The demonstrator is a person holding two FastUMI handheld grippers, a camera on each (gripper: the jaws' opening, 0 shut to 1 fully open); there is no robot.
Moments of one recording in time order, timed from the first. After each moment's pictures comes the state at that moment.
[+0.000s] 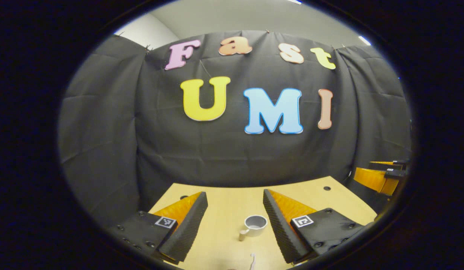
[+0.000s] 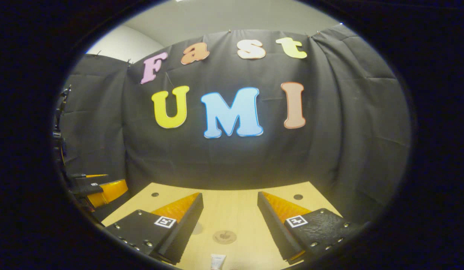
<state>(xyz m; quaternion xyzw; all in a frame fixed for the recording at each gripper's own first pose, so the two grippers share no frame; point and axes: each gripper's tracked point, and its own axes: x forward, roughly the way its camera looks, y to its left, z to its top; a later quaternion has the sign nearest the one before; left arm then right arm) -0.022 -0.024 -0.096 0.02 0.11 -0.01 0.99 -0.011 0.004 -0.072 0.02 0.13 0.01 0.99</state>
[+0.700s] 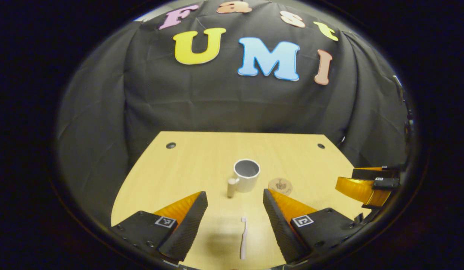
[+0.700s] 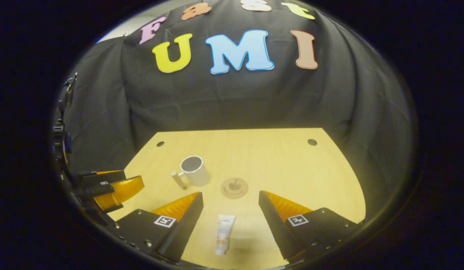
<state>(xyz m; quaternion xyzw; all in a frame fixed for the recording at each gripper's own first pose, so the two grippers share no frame) -0.066 -0.035 -0.258 -0.01 0.30 -0.03 0.95 -0.056 0.034 -0.220 0.02 0.35 0.04 0.94</state>
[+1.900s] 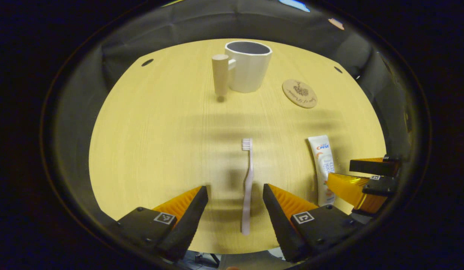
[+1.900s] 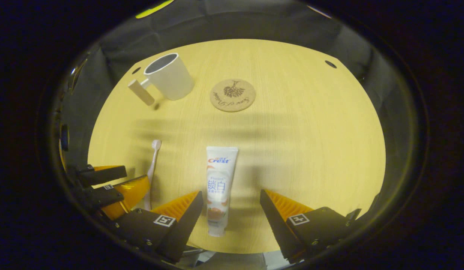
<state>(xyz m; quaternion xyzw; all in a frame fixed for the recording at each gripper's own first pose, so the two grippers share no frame) -0.129 -0.031 -0.460 0.01 0.58 -0.02 0.81 -0.112 0.047 -0.398 0.02 0.61 0.02 0.79</state>
